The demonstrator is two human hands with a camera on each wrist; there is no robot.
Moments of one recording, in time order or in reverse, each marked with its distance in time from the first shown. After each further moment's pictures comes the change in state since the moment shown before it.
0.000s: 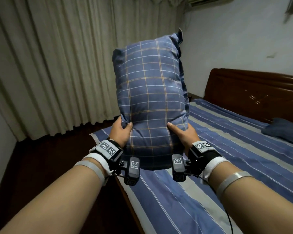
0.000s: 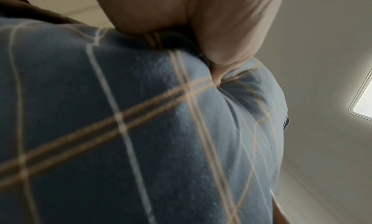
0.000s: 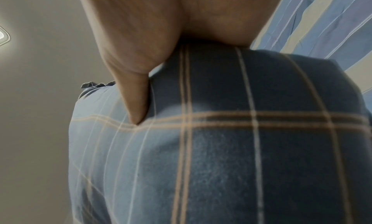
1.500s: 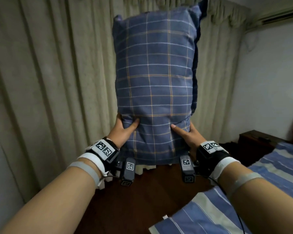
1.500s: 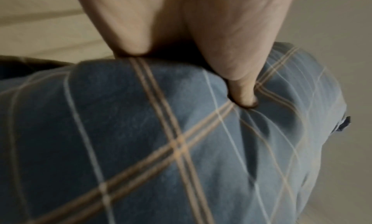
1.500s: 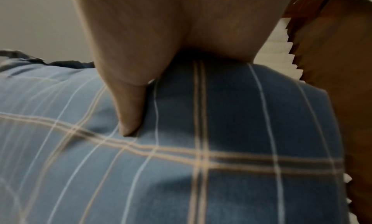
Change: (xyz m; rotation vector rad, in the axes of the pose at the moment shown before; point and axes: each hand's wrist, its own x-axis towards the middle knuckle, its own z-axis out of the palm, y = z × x) left_hand 0.844 -0.431 -0.451 -0.203 0.006 0.083; right_hand 0.678 -0.002 0.789 0.153 -0.215 -0.097
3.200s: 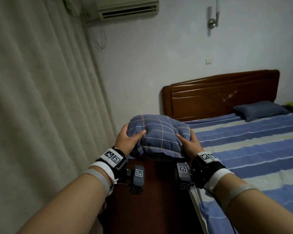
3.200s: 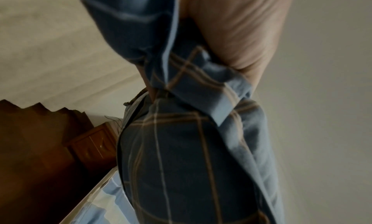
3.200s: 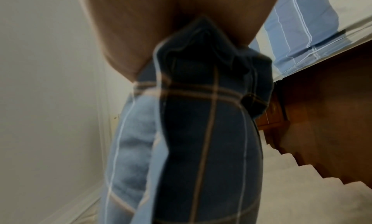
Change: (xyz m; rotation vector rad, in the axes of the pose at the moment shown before) left_hand 0.672 -0.322 0.546 -0.401 -1.064 -0.051; right_hand 0.573 0.164 -0.310 -0.172 1.298 -0.112
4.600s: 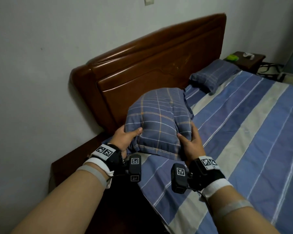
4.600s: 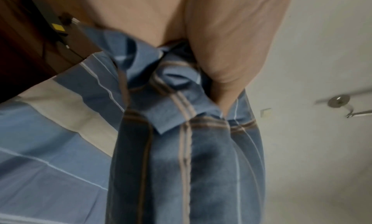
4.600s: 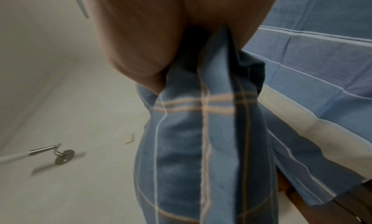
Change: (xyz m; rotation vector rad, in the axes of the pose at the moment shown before) left_hand 0.940 -0.380 0.428 -0.116 -0.661 -0.486; right_hand 0.887 0.223 -0.096 0.133 0.716 0.025
